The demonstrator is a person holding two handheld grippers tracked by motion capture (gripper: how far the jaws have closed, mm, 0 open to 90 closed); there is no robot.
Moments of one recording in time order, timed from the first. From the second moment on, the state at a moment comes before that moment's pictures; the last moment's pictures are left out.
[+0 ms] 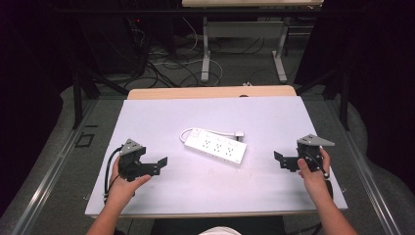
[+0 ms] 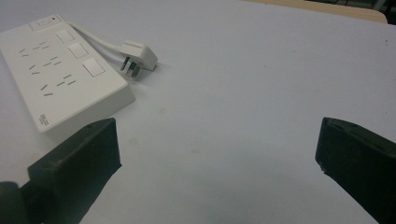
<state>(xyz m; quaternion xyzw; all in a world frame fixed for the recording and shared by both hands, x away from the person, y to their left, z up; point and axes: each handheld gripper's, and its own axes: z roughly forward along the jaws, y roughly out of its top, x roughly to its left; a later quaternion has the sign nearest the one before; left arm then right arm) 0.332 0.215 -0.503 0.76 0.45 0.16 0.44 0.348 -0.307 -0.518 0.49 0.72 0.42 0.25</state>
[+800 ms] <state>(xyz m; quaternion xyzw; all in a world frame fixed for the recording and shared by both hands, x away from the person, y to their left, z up) 0.329 0.172 -0.496 0.78 0.42 0.16 0.43 0.349 -0.303 -0.522 0.49 0.72 0.42 0.24</state>
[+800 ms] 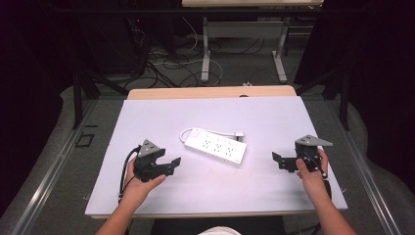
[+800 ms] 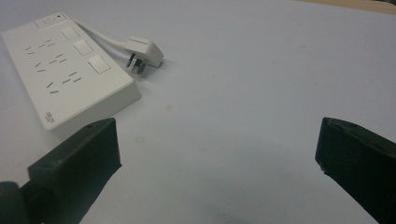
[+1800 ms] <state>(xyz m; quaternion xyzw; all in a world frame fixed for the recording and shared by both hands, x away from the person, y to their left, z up) 0.360 0.141 -0.460 0.77 0.42 0.12 0.46 0.348 -0.304 -0.522 0.49 0.72 0.43 0.23</state>
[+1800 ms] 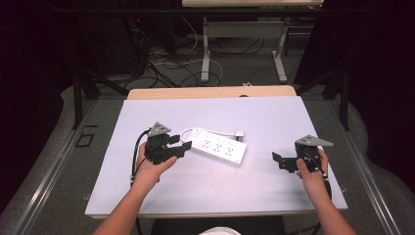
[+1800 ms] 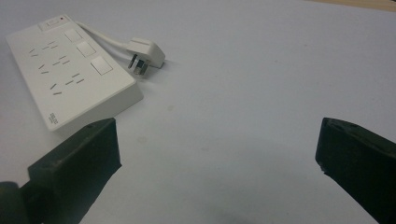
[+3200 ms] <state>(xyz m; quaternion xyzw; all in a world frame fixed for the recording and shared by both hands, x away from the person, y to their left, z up) 0.412 0.103 -0.450 0.76 0.47 0.07 0.45 0.349 -0.305 -0.525 0.50 0.72 0.42 0.23</state>
